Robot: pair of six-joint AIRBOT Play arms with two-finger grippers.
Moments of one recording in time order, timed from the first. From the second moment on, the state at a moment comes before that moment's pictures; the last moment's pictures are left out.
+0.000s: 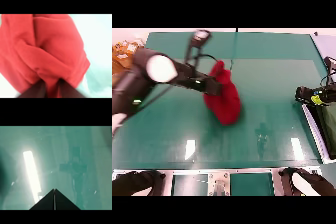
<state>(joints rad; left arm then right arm) -0.62 -1.25 1.40 1.30 -1.04 -1.60 -0.17 -0.95 1.04 -1.42 1.27 1.72</state>
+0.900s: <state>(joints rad) -0.31 -1.48 1.10 1.08 -0.86 -1.52 -0.16 -1.35 1.04 -1.01 1.18 1.48</state>
